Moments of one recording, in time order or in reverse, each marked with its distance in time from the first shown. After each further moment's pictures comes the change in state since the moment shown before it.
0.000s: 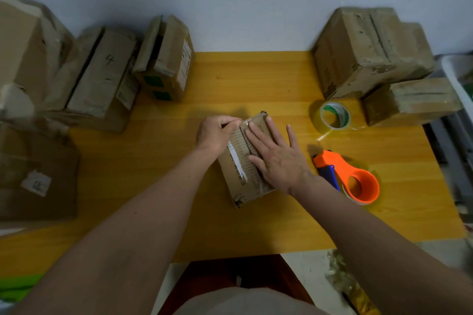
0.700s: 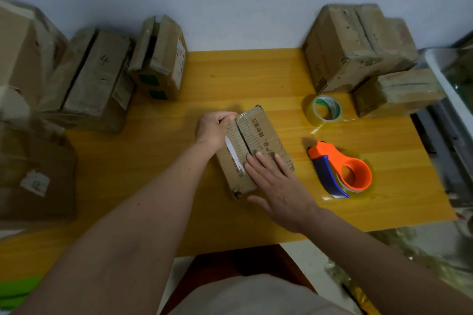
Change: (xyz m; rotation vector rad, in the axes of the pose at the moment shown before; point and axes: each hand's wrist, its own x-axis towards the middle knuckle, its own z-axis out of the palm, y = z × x) left_hand -0.009 0.007 -0.001 -0.015 -0.031 0.023; right_hand -0.071 -0.026 0.025 -0.023 0.053 -0.129
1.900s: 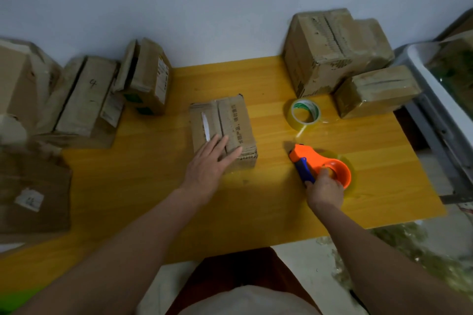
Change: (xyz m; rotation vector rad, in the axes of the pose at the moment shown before) left_hand -0.076 0.001 0.027 1.084 -0.225 0.415; right_hand -0.047 0.105 0.059 0.413 -0.019 1.118
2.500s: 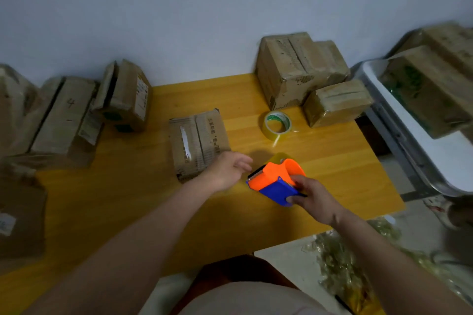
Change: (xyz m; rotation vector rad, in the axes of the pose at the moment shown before) left_hand 0.027 0.072 -0.057 -0.869 -0.255 -0.050; right_hand -0.032 0.031 -0.083 0.613 -0.440 -0.460
